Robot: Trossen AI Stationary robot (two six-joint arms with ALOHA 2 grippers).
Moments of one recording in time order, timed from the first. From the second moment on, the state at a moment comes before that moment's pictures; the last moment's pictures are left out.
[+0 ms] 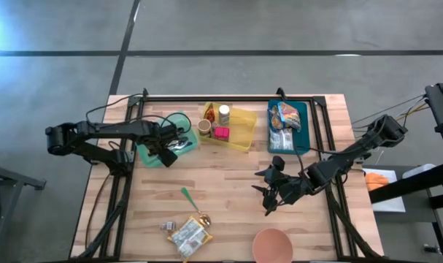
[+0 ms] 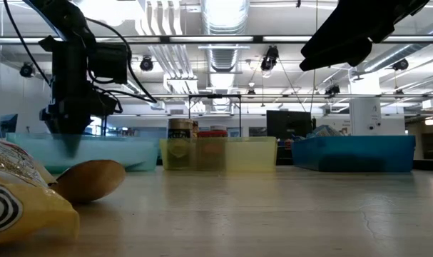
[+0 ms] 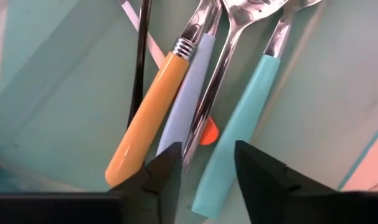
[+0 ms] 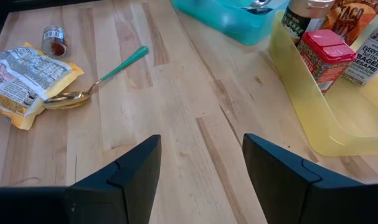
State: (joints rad) left arm 0.35 1.28 0.64 -0.89 -0.04 -0.50; right arm 0.52 1.34 0.78 -0.18 0.65 0.57
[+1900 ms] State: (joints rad) left arm -0.80 1.29 0.86 -0.82 -0.20 -0.77; right arm 0.52 1.34 0.78 -0.17 0.65 0.64
